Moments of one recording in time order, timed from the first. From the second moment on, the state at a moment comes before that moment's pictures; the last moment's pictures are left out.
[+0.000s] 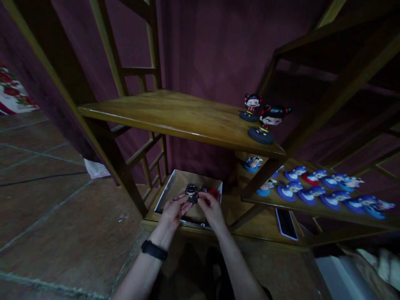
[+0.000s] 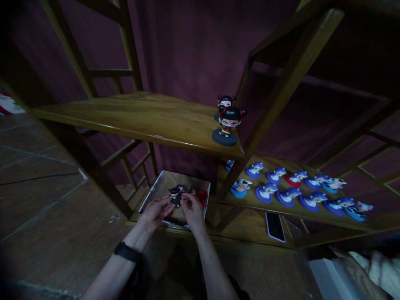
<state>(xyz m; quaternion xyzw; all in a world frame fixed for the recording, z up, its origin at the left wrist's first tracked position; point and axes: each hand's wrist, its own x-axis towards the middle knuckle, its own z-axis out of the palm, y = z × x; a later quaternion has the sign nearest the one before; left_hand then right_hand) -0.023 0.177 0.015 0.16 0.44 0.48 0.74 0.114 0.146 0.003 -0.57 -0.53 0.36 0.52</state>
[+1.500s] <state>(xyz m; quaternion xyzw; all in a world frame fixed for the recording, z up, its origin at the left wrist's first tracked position) -0.011 0.160 0.016 0.18 0.41 0.46 0.77 0.116 0.141 0.010 -0.50 -0.41 0.51 0.56</state>
